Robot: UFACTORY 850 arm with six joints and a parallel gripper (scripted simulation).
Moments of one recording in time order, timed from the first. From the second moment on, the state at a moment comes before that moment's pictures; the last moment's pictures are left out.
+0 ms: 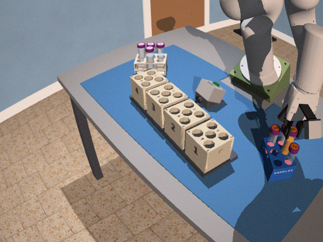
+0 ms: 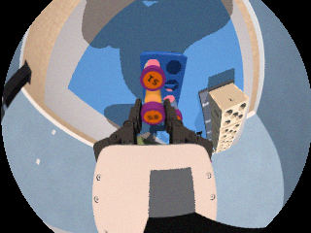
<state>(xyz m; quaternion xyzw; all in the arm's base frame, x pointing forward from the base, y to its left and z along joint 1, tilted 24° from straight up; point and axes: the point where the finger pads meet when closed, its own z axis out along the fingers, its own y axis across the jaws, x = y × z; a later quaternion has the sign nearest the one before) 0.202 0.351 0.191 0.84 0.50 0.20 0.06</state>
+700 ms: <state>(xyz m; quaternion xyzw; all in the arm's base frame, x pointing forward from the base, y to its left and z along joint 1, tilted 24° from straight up) 0.187 0.348 0.225 0.84 0.50 0.20 0.06</state>
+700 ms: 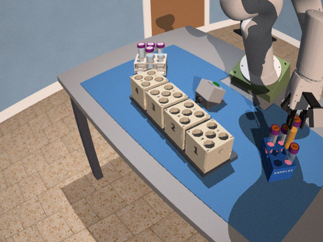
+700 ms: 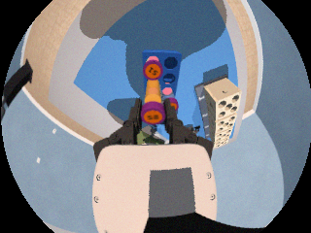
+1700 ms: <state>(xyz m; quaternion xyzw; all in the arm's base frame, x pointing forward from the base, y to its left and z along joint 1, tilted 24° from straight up) 0.166 0.343 0.273 0.84 0.50 0.20 0.06</state>
